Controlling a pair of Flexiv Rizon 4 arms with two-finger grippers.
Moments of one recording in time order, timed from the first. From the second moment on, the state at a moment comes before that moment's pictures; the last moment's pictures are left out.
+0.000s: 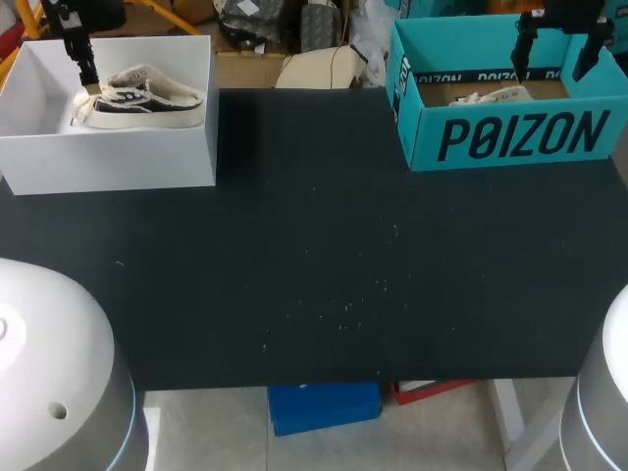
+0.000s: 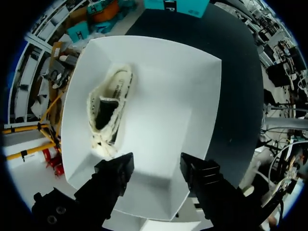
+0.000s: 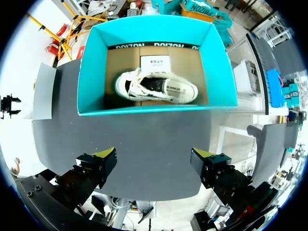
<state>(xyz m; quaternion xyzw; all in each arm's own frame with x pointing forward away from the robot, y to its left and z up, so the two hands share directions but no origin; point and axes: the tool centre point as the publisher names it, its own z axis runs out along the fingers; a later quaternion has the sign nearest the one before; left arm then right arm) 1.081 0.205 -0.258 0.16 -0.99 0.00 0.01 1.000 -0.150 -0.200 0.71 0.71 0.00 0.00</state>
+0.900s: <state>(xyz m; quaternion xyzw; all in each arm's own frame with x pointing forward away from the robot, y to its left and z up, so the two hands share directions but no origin) 1.158 0.173 -0.354 0.07 -1.00 -0.02 0.05 1.000 -0.150 -0.200 0.71 0.71 0.00 0.00</state>
